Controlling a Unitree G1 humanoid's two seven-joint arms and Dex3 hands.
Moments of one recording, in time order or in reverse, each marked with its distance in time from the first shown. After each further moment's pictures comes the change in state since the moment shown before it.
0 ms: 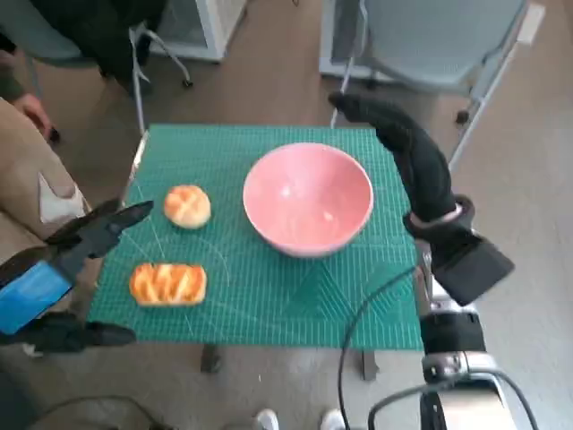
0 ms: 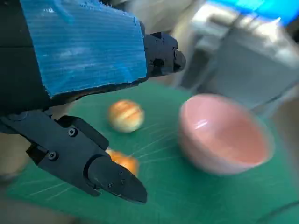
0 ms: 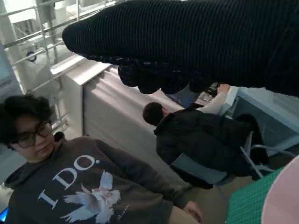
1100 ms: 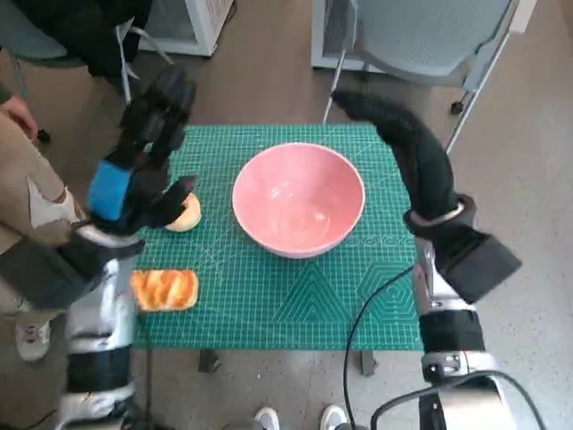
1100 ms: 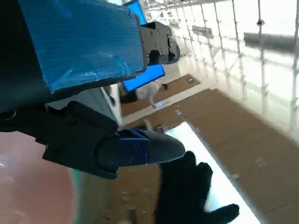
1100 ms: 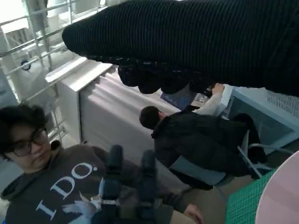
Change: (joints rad) left arm -0.490 -0.571 -0.191 0.813 -0.276 -0.832 0.240; right arm 0.005 0.002 -0.007 -0.007 0.030 -0.004 0.023
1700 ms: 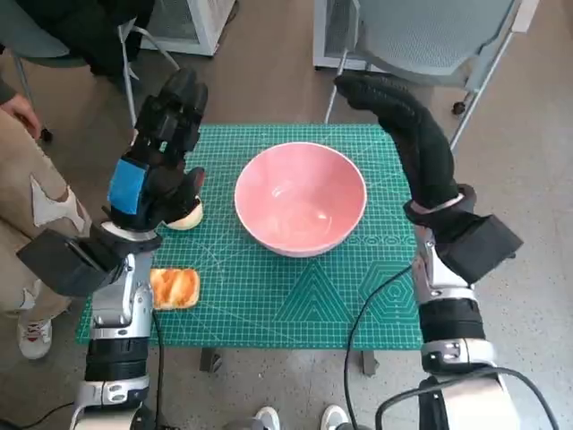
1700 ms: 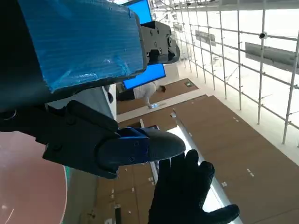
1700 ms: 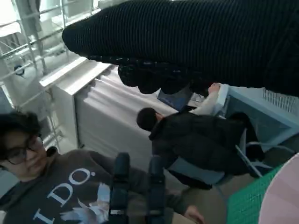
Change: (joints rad) left arm -0.115 -0.158 -0.023 0.311 -0.065 -0.156 0.002; right arm -0.067 0.004 -0.026 0.095 0.007 0.012 0.002
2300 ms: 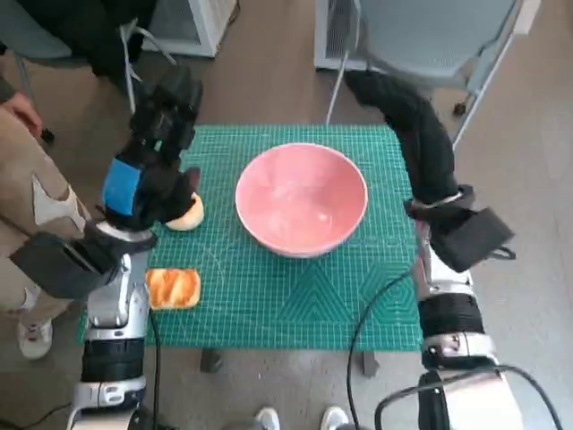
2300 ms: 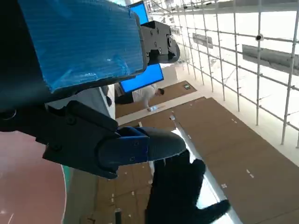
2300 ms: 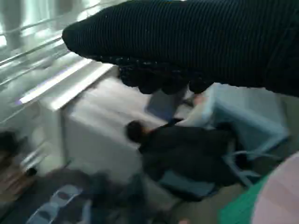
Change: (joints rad) left arm 0.001 0.003 0.002 -0.013 0.000 -0.006 0.005; right arm -0.030 0.006 -0.014 0.082 -0.039 -0.036 -0.061
